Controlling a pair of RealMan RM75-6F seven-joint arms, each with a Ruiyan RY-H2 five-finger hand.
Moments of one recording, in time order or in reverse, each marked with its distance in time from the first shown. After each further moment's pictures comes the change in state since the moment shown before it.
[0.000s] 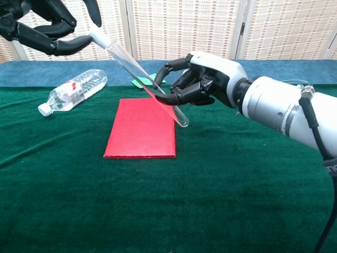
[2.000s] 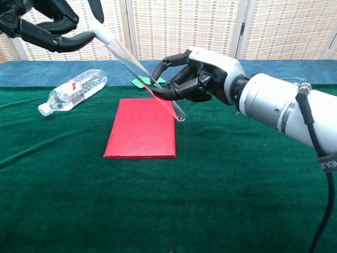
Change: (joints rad) left arm -0.015 -0.008 0.008 -0.007 -0.017 0.018 0.003; right arm 0.012 -0.009 0.008 0.011 -0.005 0.011 0.040
